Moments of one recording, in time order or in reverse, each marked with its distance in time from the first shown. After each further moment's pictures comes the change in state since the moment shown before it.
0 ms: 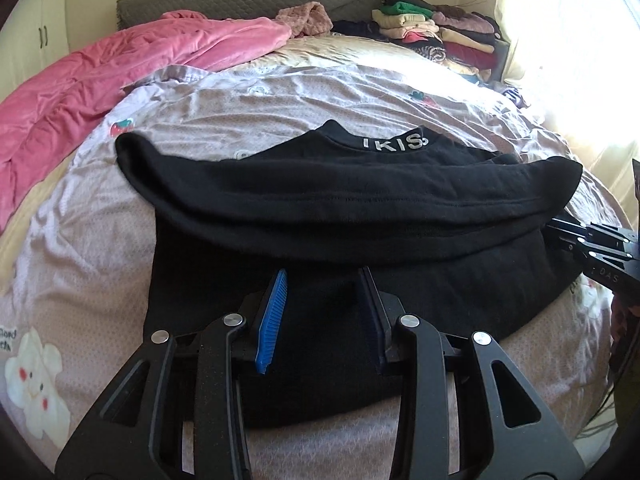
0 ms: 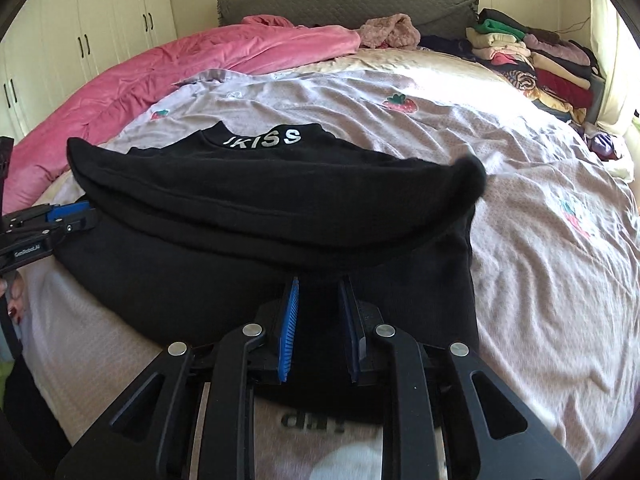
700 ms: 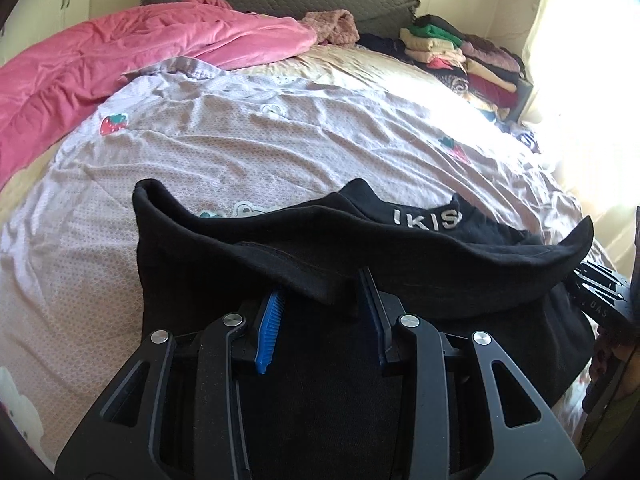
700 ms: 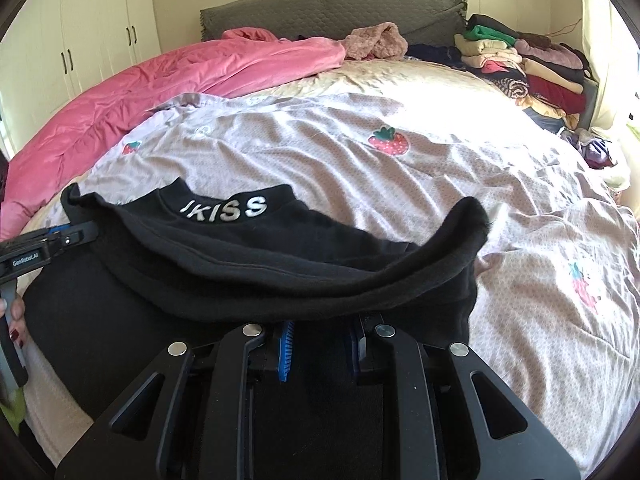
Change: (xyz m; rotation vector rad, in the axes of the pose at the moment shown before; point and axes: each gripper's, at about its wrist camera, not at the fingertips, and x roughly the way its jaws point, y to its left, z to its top) left arm 0.040 0.030 0.056 -0.171 -0.029 -0.039; right arm 0.035 -0.023 0.065 0.039 -0.037 -0.039
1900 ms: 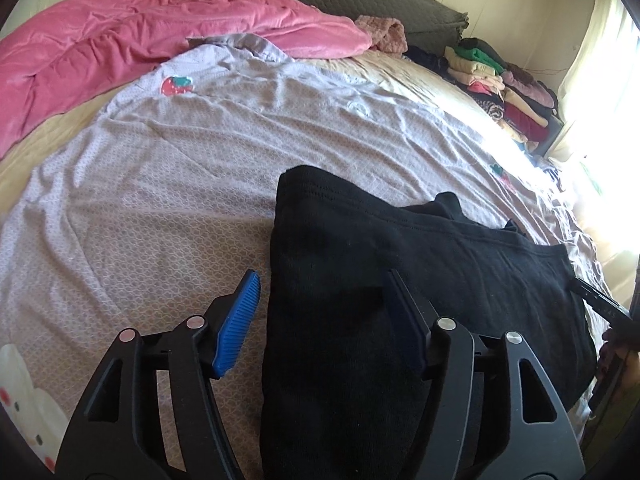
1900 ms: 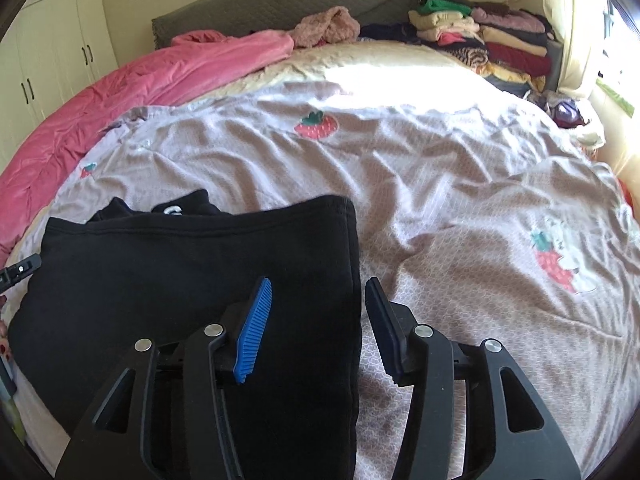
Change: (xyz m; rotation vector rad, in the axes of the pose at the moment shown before) left arm -0.005 0.078 -0.009 -0.148 0.008 0.033; right arm 0.013 -0.059 -0.004 0.134 0.052 -0.072
